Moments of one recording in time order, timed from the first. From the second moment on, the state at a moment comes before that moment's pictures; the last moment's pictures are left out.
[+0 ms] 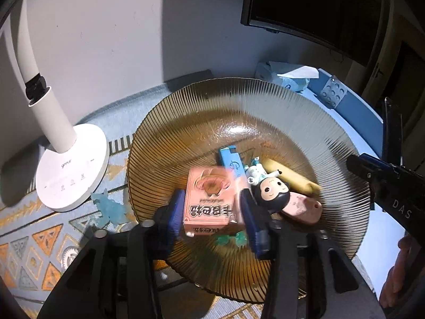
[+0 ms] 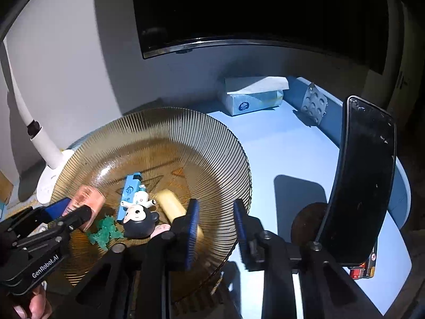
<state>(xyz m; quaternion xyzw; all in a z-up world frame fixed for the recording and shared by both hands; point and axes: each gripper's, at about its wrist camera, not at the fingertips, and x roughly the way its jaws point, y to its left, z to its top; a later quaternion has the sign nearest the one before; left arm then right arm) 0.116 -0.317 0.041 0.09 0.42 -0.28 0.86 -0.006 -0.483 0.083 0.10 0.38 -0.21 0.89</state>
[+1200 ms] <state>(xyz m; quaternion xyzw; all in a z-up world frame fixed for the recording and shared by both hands) 0.013 0.001 0.129 -0.06 0.32 -0.18 0.93 -0.074 -0.270 0.138 0.08 0.32 -0.07 0.94</state>
